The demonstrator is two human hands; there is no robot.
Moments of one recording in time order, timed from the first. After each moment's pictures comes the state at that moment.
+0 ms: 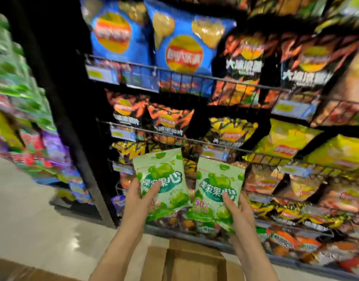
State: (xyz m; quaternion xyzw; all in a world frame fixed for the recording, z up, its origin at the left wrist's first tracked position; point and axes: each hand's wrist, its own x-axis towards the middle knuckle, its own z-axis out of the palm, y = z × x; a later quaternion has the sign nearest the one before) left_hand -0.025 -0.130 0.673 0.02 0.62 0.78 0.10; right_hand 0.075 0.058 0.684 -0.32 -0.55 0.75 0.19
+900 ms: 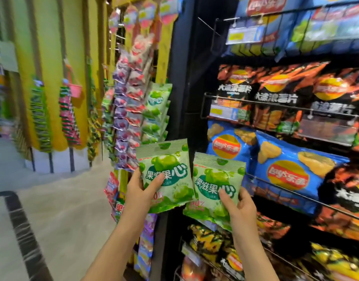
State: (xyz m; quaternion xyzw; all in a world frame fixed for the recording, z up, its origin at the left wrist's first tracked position) left_hand -0.082 -0.296 0.870 0.04 0.58 0.79 -0.20; right_hand -0.093 -0.100 0.860 0.06 -0.63 0.75 0.16
